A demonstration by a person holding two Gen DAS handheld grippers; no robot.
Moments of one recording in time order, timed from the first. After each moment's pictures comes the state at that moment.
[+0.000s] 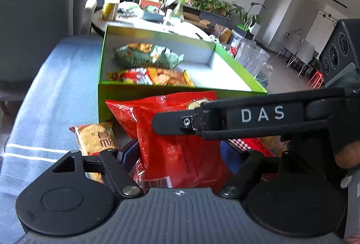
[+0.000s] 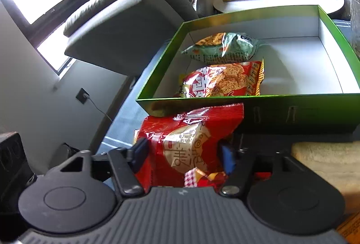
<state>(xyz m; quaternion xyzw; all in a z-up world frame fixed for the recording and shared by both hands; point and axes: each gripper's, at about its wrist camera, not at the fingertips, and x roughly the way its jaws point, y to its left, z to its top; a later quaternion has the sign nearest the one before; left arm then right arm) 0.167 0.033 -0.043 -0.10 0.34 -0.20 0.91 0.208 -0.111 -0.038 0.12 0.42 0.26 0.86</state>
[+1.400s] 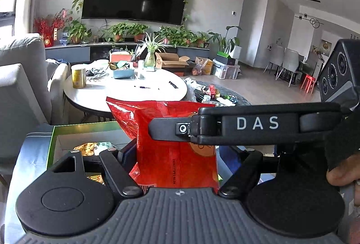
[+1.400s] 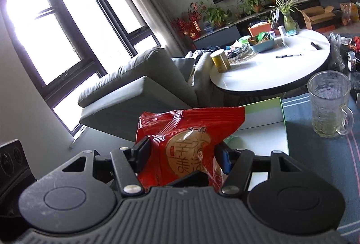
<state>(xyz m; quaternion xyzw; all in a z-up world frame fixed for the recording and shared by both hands) 0.224 -0.067 0.046 -0.03 0.24 -0.22 0.94 0.241 -0.199 0.041 0.18 0.28 0.26 0.90</state>
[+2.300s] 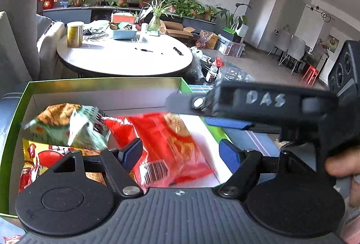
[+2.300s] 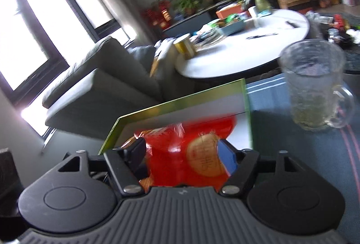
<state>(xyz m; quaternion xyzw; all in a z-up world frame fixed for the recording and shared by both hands) 0.276 -0.078 -0.015 -0.06 0.32 -0.22 0.92 0.289 -0.227 -0.014 0.20 0.32 0.19 0.91</state>
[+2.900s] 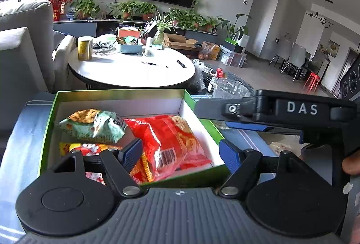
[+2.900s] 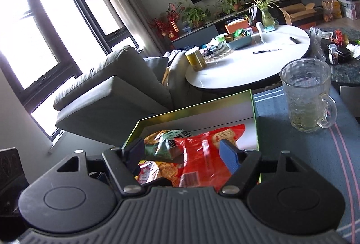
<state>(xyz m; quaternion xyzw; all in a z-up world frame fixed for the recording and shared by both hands) 0.220 -0.048 0.018 -0.06 0.29 -0.21 0.93 0.238 -0.220 0.023 0.18 0.29 0.21 0.92</state>
